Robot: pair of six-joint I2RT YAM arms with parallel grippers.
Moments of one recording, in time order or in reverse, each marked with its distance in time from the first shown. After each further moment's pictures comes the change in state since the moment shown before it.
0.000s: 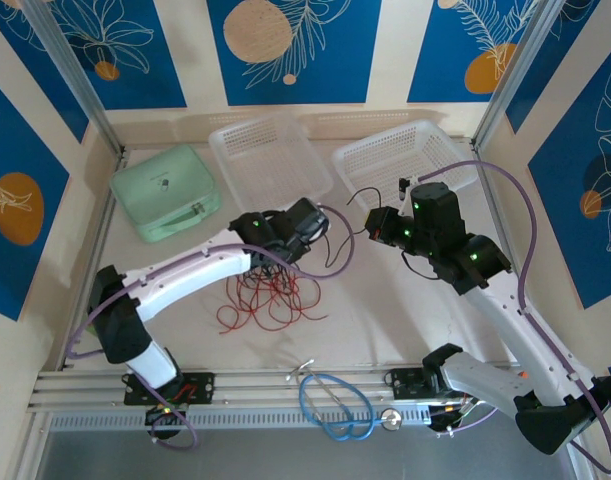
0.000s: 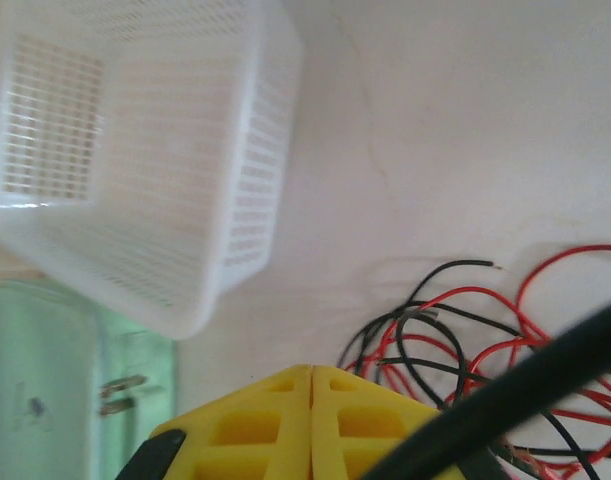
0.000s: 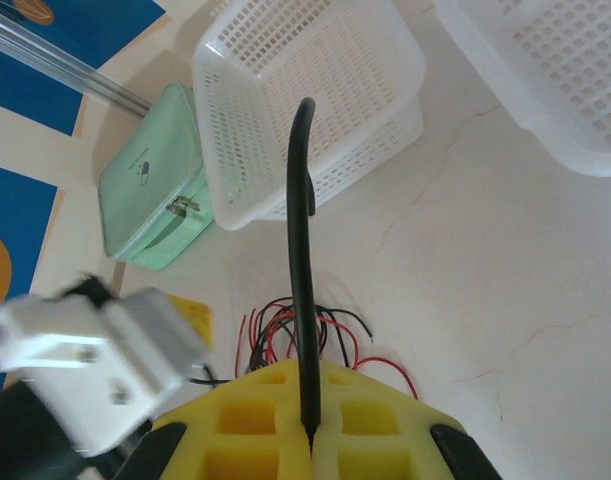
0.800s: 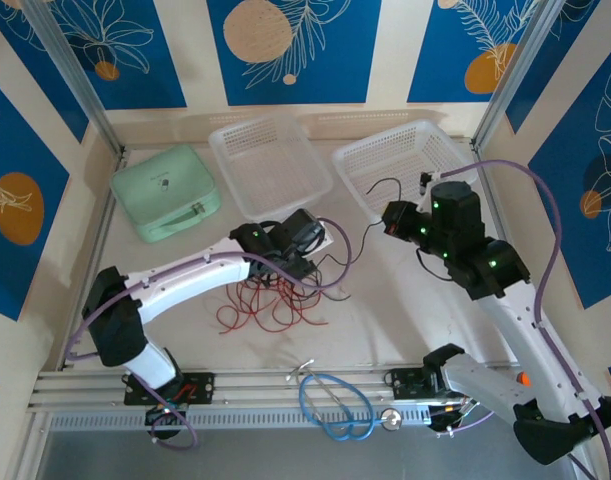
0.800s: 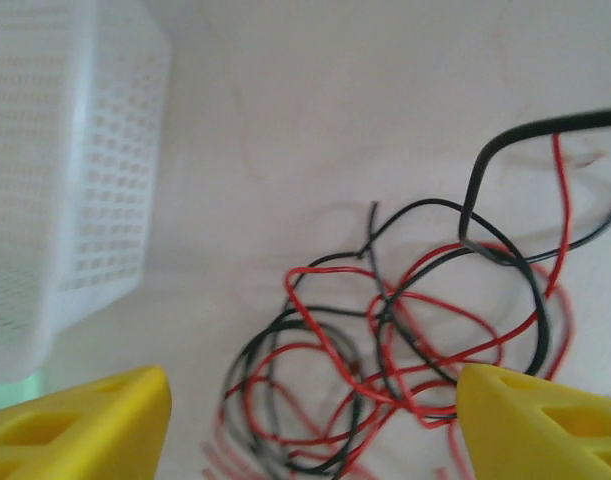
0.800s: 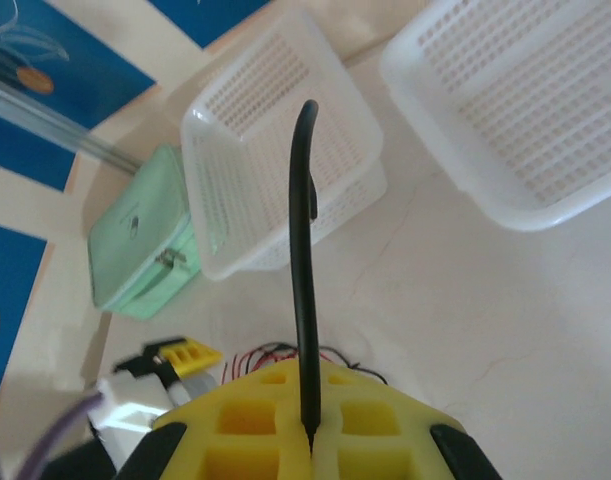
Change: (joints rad) left arm -0.002 -0.028 -0.200 0.186 0.244 -0.059; right arm -0.089 -0.054 0.067 -0.052 0.057 -0.036
